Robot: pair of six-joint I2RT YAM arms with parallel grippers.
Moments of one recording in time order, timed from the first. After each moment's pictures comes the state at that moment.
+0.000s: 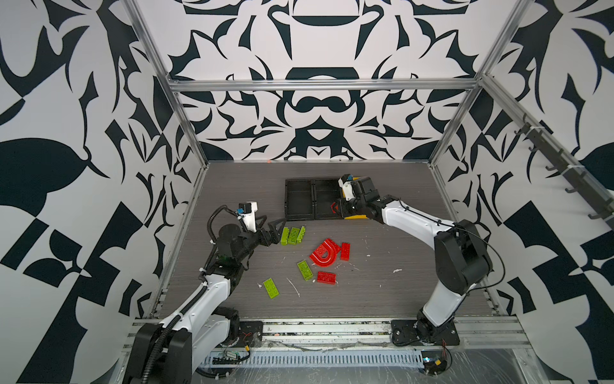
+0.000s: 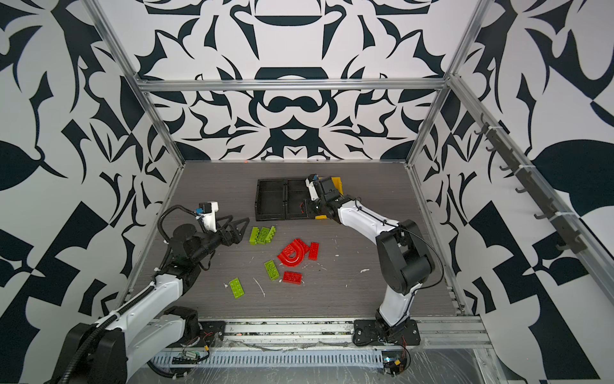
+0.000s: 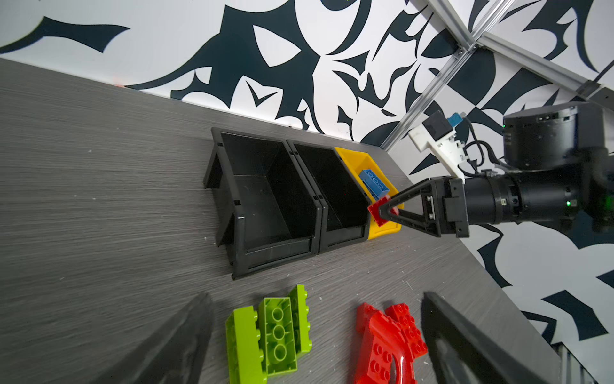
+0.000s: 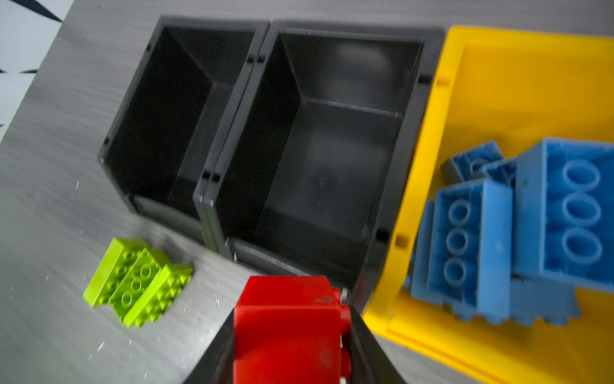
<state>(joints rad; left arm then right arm) -0.22 0.98 0.32 0.48 0.42 -0.43 0.49 1.79 1.27 -0.28 -0.16 0.26</state>
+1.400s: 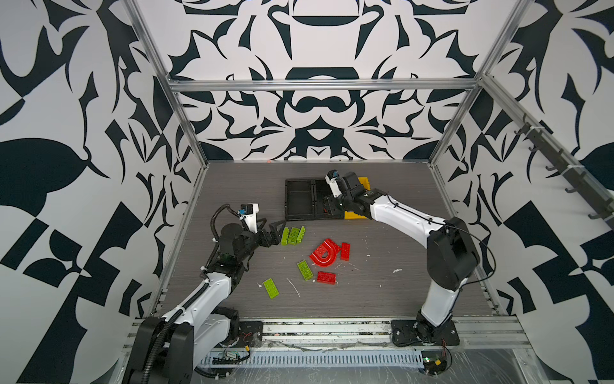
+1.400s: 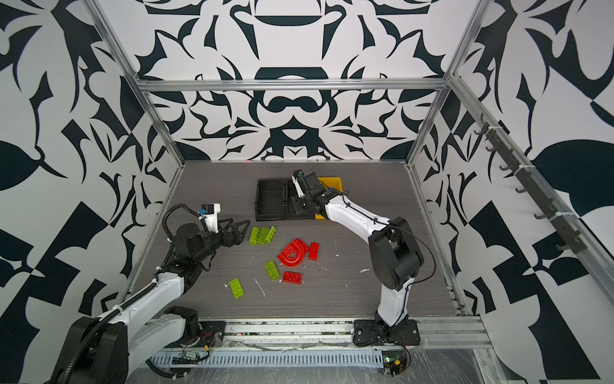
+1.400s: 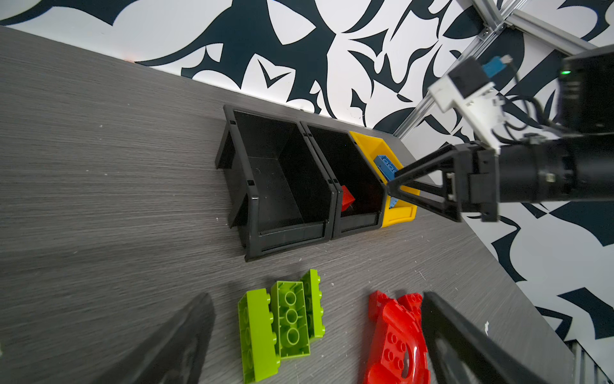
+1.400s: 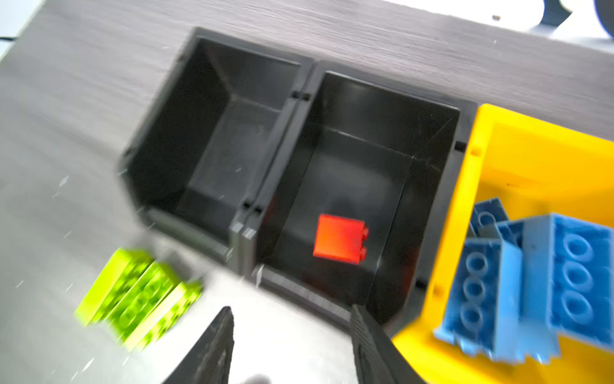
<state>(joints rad) -0.22 1.02 0.32 0.46 0.41 -0.41 0.62 1.77 1.36 -0.40 -0.02 0.19</state>
